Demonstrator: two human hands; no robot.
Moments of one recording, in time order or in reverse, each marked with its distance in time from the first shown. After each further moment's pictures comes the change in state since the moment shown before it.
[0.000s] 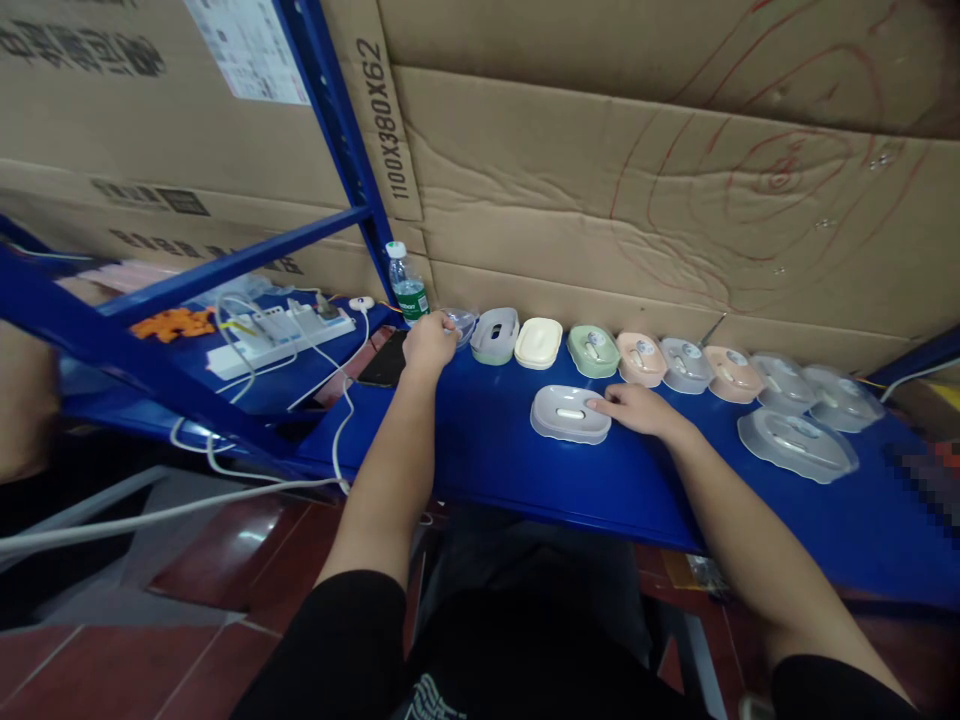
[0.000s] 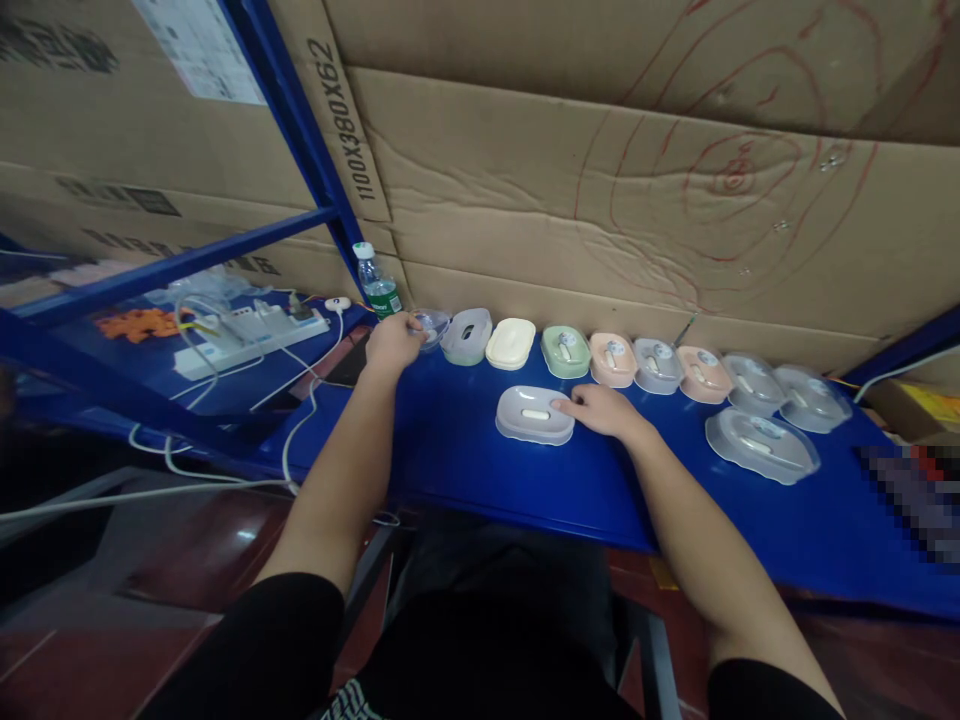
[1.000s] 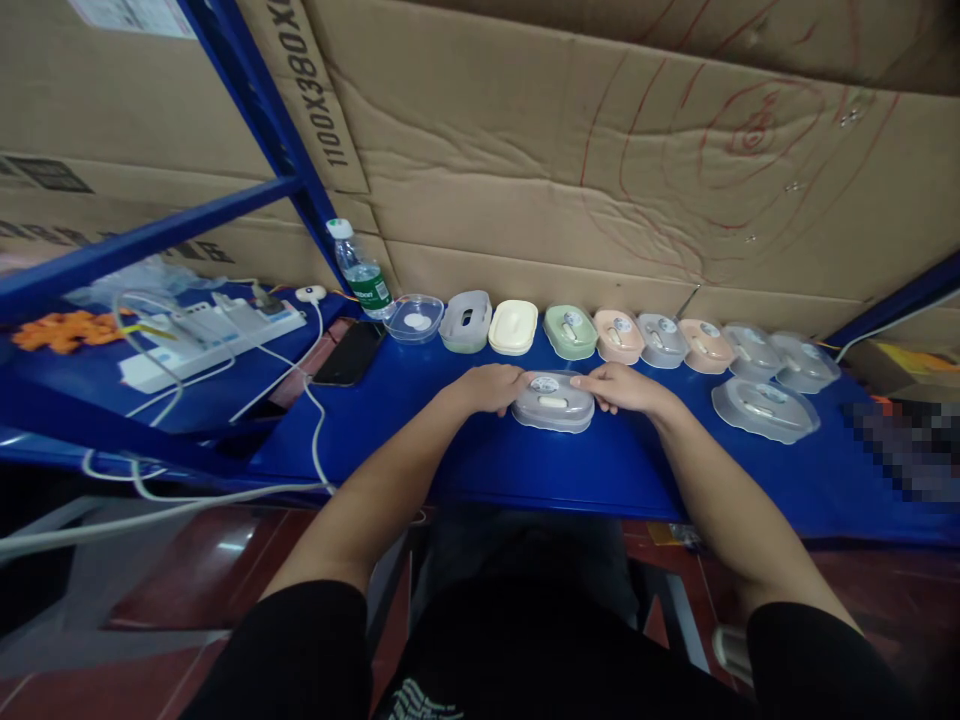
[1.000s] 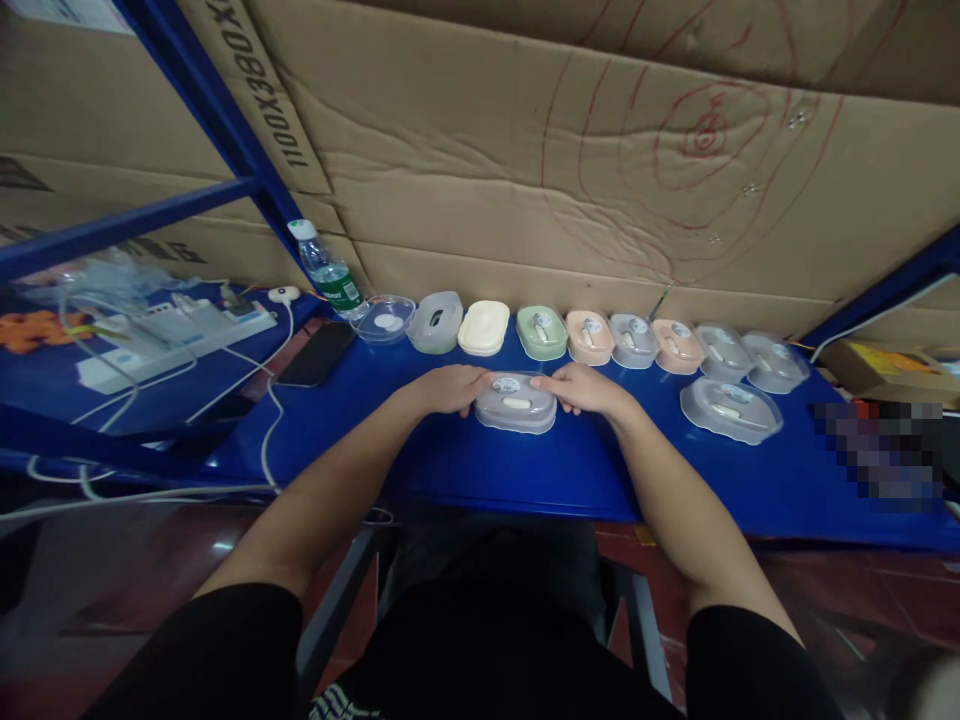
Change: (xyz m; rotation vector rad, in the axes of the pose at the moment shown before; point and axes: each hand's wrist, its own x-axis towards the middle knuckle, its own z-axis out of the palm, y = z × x) left_hand -0.087 0.082 0.033 0.057 -0.858 0.583; right_hand -0.010 -0.013 -0.014 0.435 -0.161 0.143
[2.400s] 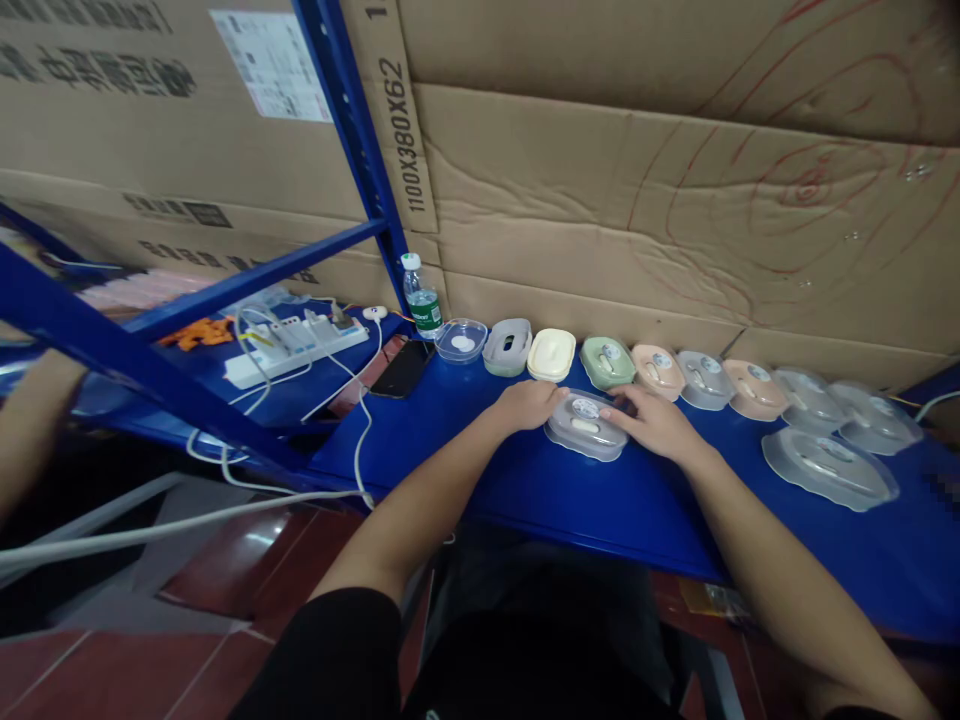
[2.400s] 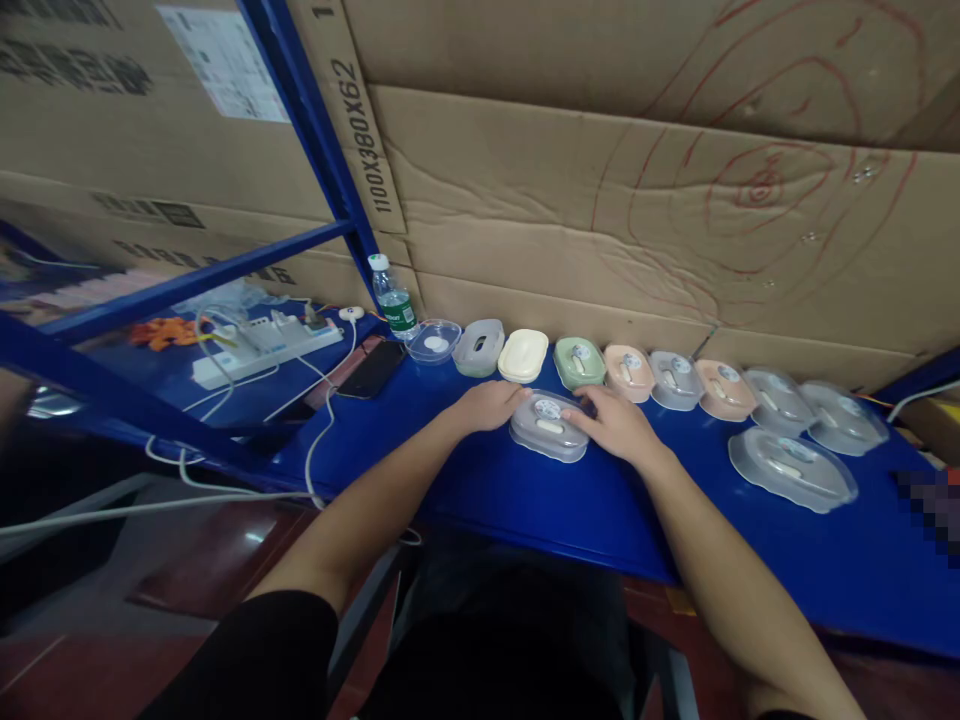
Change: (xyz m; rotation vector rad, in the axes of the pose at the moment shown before) left_hand 0.004 -0.005 0.008 0.083 0.240 -0.009; right_hand 0.003 0.002 0.013 -0.339 0.339 -0.332
